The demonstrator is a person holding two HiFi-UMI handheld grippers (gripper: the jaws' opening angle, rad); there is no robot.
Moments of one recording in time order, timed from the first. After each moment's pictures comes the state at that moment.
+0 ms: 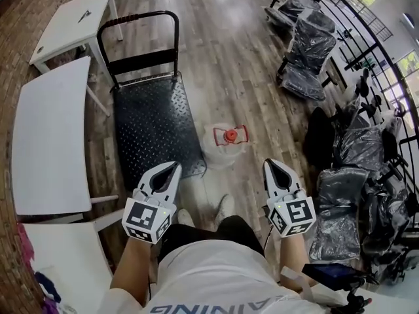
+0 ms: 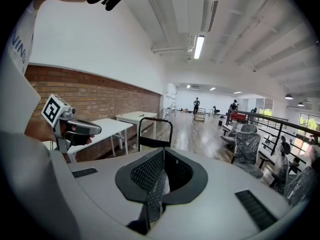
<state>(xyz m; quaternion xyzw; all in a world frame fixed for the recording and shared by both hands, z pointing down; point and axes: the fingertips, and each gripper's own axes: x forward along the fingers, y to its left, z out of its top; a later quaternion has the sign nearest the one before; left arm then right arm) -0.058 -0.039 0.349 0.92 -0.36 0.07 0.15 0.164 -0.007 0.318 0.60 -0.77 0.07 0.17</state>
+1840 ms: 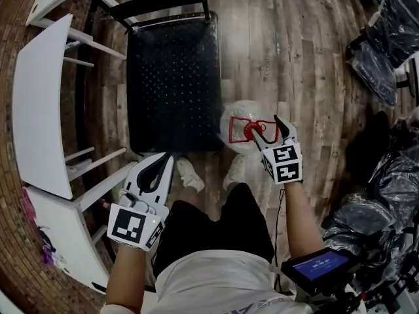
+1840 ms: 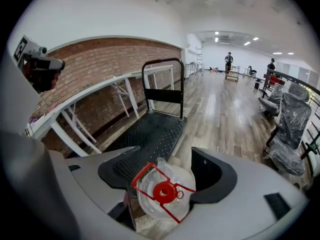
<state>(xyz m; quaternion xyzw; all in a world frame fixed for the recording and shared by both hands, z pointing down) 0.036 -0.184 0.472 0.83 -0.48 0.20 0.22 0.256 -0.250 0.663 0.42 -0.81 0.23 0.33</state>
